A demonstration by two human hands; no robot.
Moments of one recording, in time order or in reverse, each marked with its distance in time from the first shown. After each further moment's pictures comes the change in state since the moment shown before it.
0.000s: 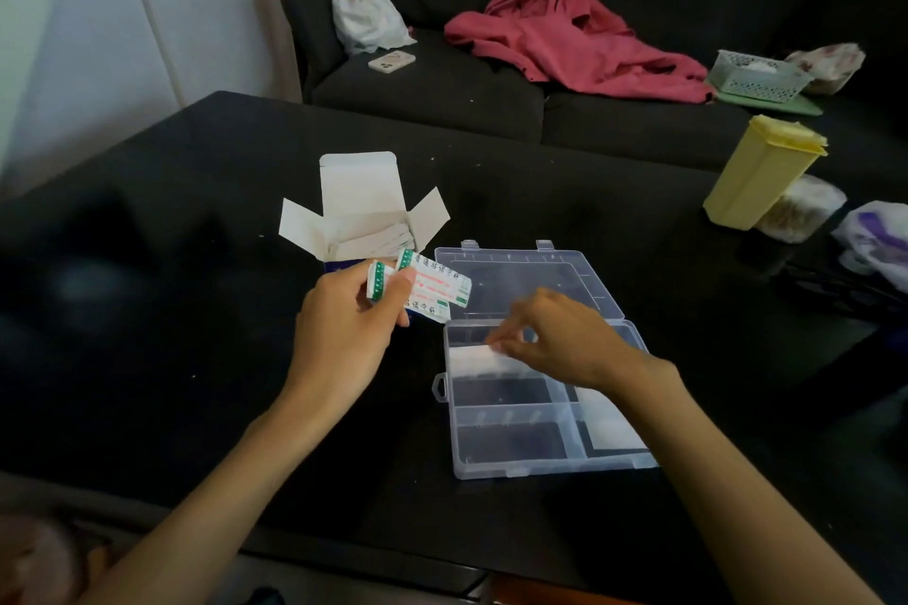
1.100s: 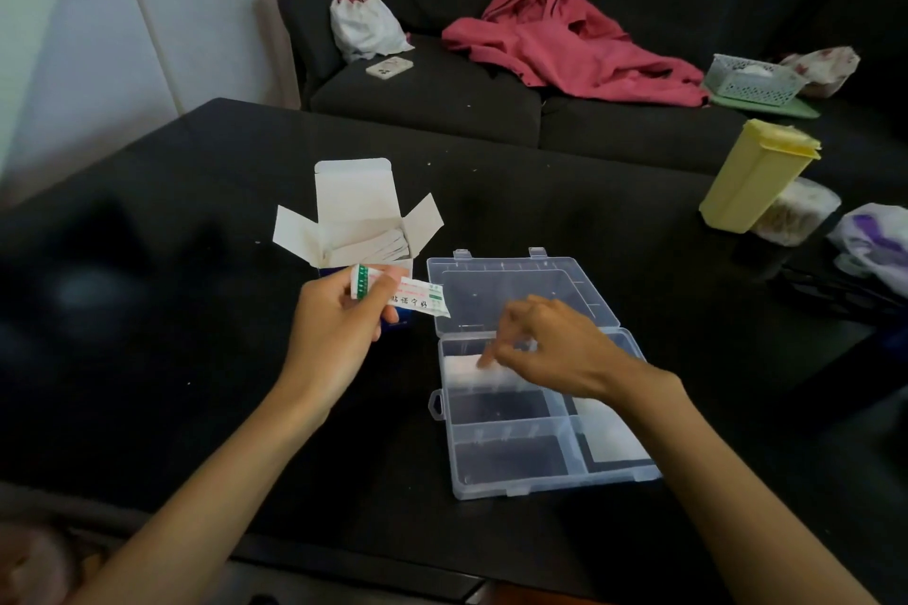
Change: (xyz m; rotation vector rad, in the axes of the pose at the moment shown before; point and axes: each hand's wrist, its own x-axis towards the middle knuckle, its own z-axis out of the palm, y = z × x) left_hand 0.004 0.003 0.000 -0.235 0.000 -0.169; right_hand -0.006 0.001 0.000 0.151 -0.003 -0.031
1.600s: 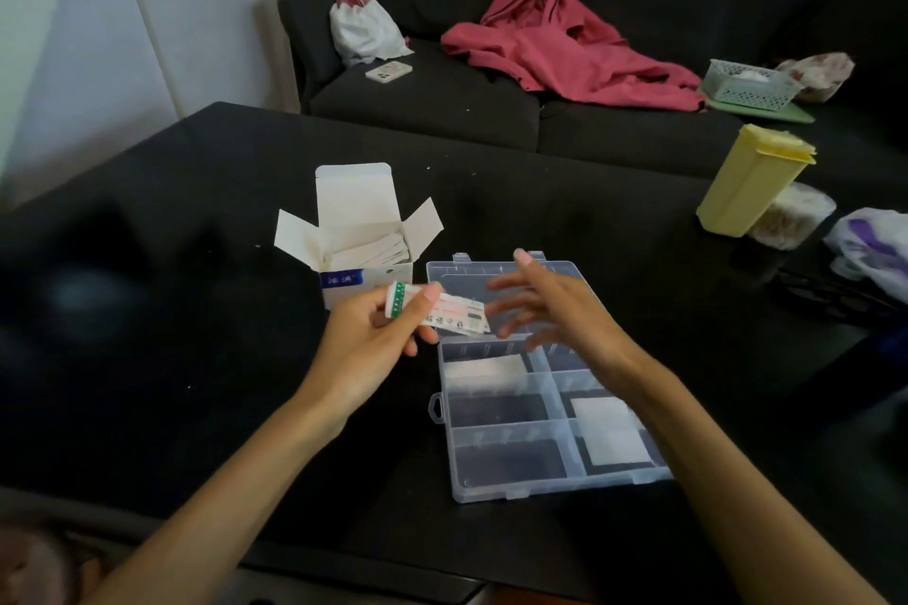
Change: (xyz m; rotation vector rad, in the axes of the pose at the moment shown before) left_hand -0.006 -0.001 0.009 -0.024 -0.213 -0.009; right_hand -0.001 -0.018 -0.019 0.811 0.122 0.263
